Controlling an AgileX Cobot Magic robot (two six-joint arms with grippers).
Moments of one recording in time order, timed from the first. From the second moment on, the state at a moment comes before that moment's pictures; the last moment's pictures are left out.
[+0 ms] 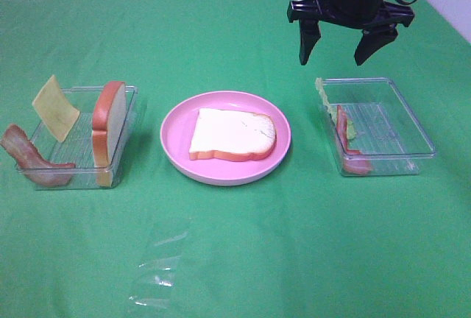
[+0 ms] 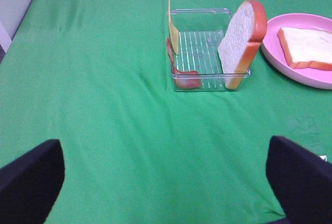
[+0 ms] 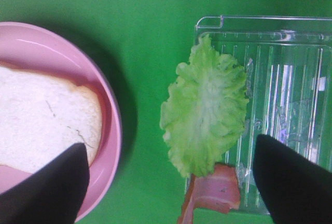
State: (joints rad) left arm 0.05 -0.01 -0.52 -0.09 1.08 0.03; right arm 0.27 2.14 -1.90 0.01 1.12 0.19
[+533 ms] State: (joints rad) left arm 0.05 -0.01 -0.52 -0.09 1.08 0.03; right arm 0.27 2.25 -1.91 0.01 1.11 0.19
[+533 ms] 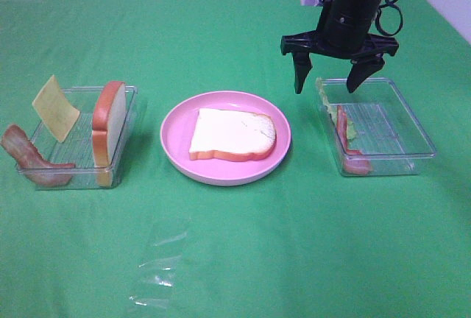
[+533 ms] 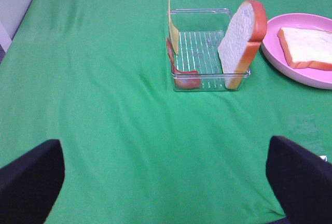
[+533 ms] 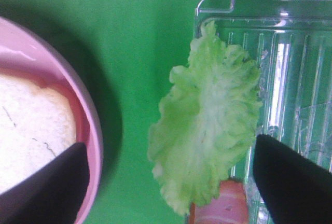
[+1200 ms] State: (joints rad) left arm 0.05 -0.01 -0.52 -0.09 1.08 0.03; right arm 0.27 2.31 -1.91 -0.04 1.10 0.19
